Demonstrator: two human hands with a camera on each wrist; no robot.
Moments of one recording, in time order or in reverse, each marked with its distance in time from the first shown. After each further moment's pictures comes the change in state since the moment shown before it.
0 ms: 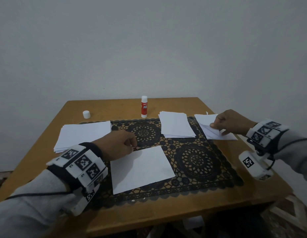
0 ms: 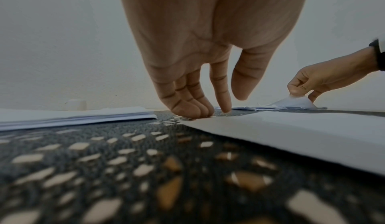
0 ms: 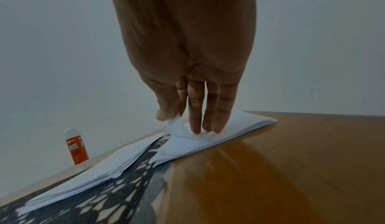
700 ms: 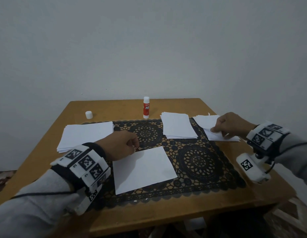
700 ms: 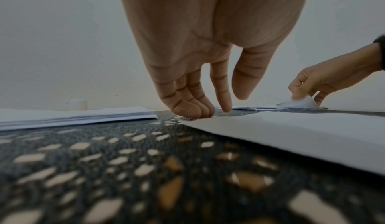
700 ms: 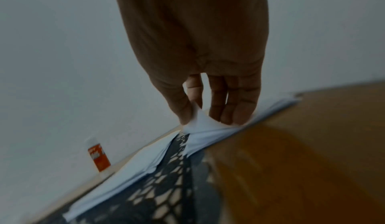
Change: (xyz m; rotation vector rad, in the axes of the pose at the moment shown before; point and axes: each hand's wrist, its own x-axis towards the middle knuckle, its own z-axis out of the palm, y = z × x) left_hand -0.001 -0.001 0.000 0.002 0.004 -0.002; right_hand -0.007 -0.014 0.007 0.024 0.014 0.143
